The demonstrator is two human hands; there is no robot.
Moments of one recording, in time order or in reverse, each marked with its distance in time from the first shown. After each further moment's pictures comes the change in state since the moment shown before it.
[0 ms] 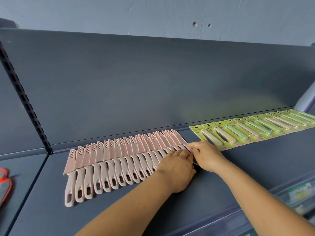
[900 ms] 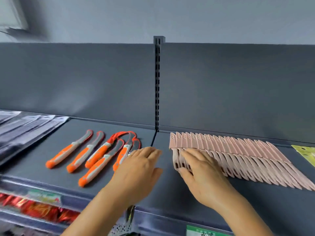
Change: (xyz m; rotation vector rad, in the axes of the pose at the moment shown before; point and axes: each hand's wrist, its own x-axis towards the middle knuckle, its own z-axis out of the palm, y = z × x) left_hand -0.295 -0.107 -0.048 -0.011 0.205 -0.674; right_hand -0.135 -0.208 0.072 -0.098 -0.106 -0.741
